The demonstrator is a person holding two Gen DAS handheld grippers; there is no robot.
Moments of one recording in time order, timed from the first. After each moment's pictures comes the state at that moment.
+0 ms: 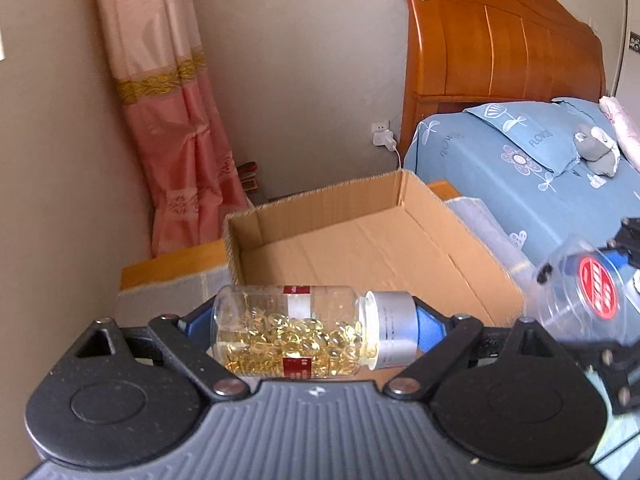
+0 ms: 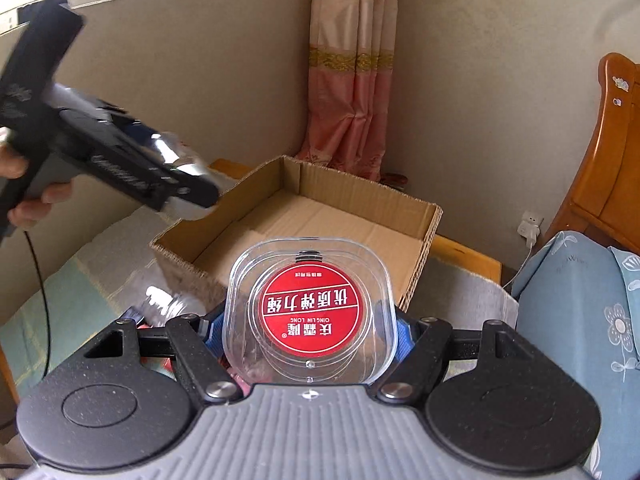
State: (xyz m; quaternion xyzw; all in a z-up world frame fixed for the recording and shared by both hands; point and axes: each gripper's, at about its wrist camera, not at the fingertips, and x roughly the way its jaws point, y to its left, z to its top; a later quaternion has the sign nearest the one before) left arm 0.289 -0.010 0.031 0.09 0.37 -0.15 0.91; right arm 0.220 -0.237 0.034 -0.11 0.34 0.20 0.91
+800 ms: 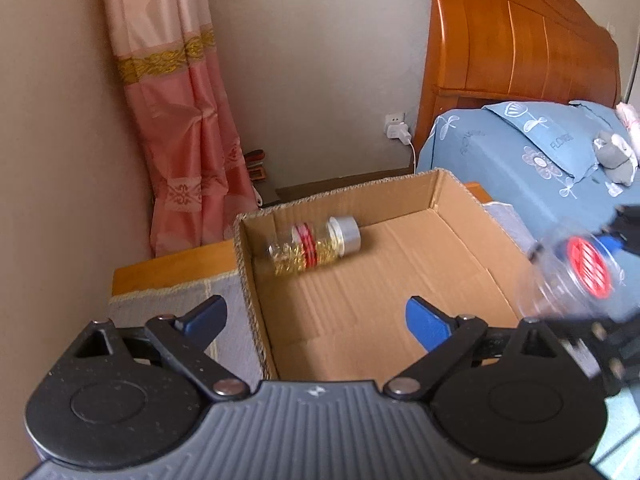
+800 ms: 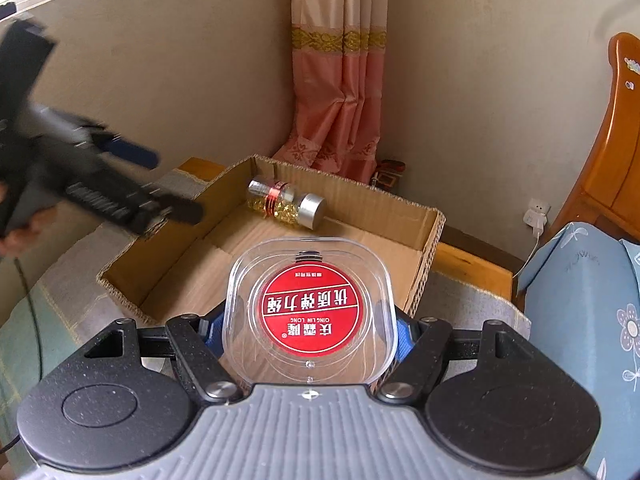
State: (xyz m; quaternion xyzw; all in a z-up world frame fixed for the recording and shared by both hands) left arm 0.328 0.014 0.012 0.07 0.39 -0.14 0.91; right arm 0.294 -0.232 0.018 -0.10 0.37 0.20 0.90
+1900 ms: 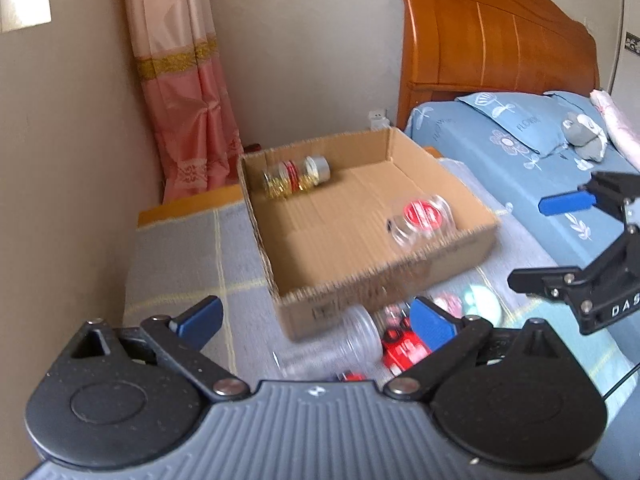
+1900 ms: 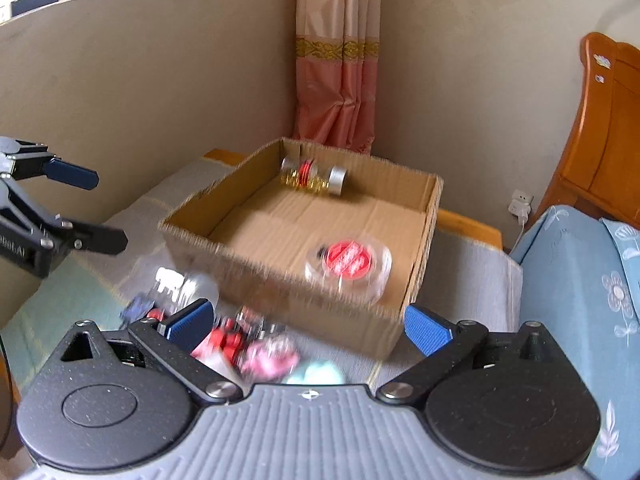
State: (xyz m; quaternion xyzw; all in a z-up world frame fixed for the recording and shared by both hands) left arm 0.189 0.037 0.013 0.08 0.37 -0.16 0.91; right arm 0.180 -0.220 0.005 -0.08 0.35 0.17 0.92
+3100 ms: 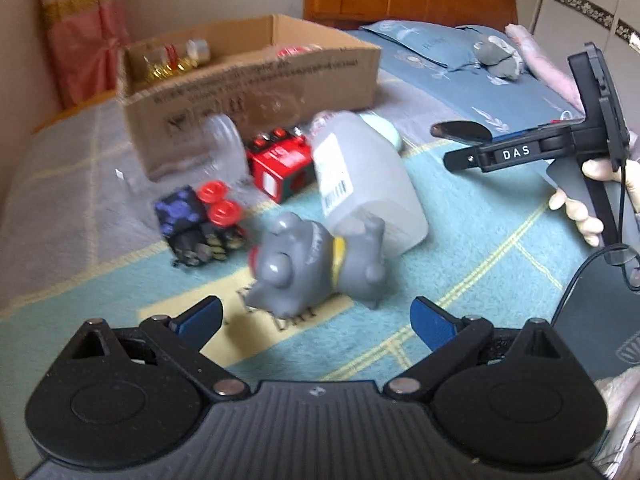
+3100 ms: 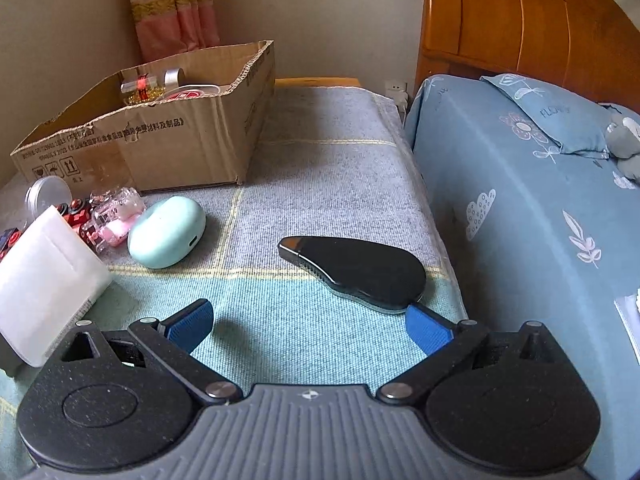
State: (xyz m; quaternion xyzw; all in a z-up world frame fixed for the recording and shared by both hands) left arm 0.112 0.015 -0.104 0.09 0.42 -0.29 0.86; right arm 0.137 -0.290 -0.112 0.02 0.40 -0.02 0.92
